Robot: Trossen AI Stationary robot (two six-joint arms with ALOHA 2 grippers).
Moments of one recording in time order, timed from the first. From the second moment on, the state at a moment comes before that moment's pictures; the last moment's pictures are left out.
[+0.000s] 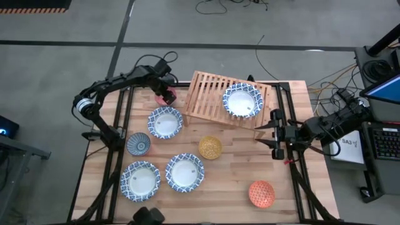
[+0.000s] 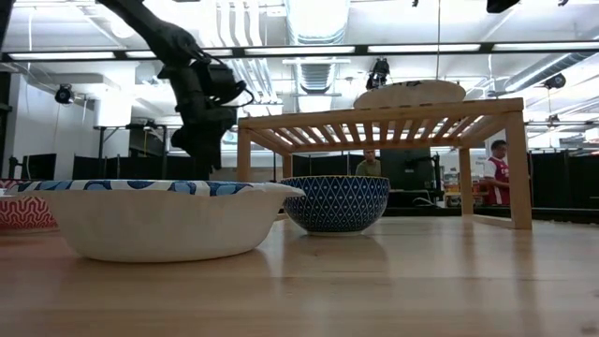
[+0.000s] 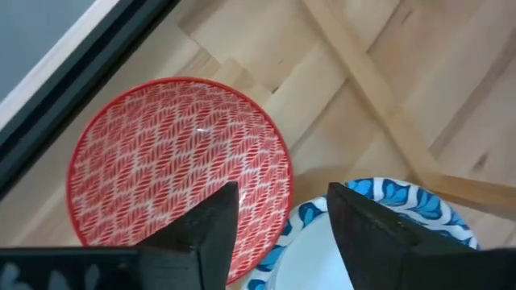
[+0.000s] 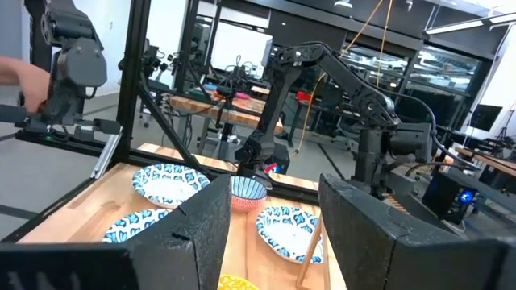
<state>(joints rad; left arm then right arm) 0.79 1.63 1.21 -0.80 0.14 0.04 0.43 0.48 0.46 0.15 0.39 -0.29</state>
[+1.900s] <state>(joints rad) 0.76 1.63 0.90 -0.35 0.11 0.00 0.43 0.48 0.46 0.15 0.39 -0.29</state>
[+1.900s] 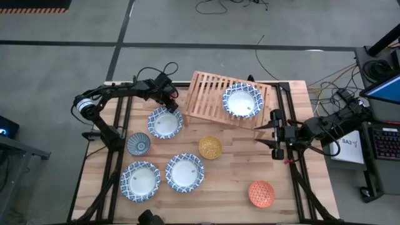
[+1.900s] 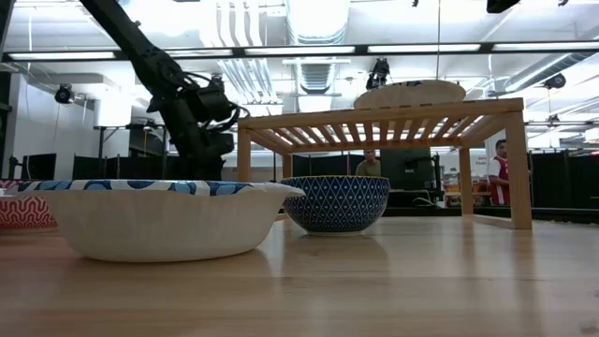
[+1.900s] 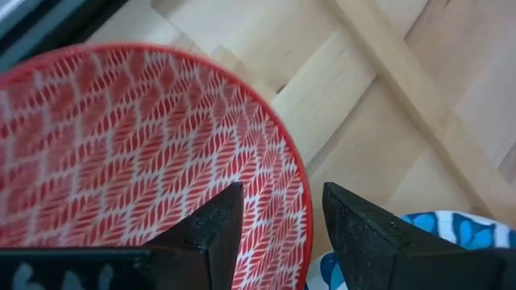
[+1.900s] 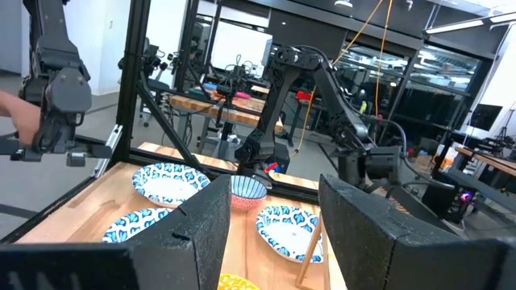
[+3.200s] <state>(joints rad) 0.75 1.45 0.92 -0.42 0.07 0.07 0.43 0.48 0.46 0.15 0.39 -0.28</state>
